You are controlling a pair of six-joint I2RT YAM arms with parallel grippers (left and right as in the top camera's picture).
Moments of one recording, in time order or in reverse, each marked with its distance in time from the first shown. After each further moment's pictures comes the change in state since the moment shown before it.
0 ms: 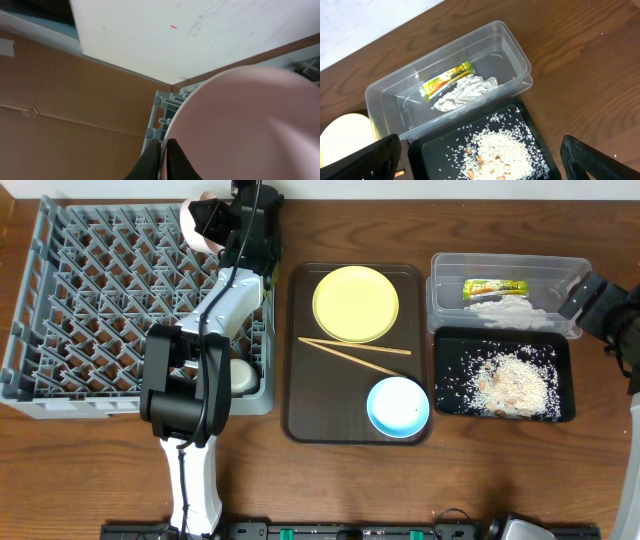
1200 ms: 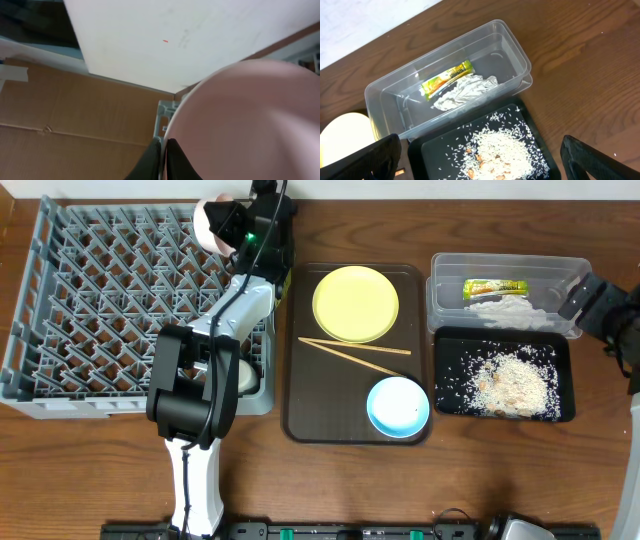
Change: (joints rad) left arm -0.048 0.000 -0.051 0.112 -0.001 0.146; right arm 0.000 0.000 0.000 -0.004 0.000 0.000
